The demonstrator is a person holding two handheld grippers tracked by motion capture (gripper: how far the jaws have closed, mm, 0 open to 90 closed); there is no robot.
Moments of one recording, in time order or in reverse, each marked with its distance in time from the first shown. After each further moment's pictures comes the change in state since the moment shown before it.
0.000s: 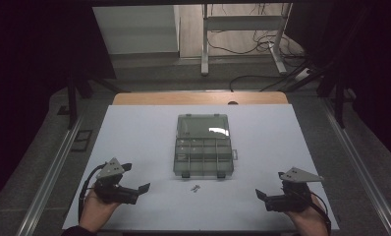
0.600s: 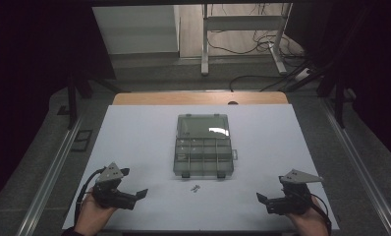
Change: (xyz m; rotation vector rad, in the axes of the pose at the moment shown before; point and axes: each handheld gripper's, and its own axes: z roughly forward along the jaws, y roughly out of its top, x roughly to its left) left arm -0.002 -0.010 -0.002 0.040 0.002 0.004; right arm -0.002 -0.007 0.001 0.050 0.025 0.030
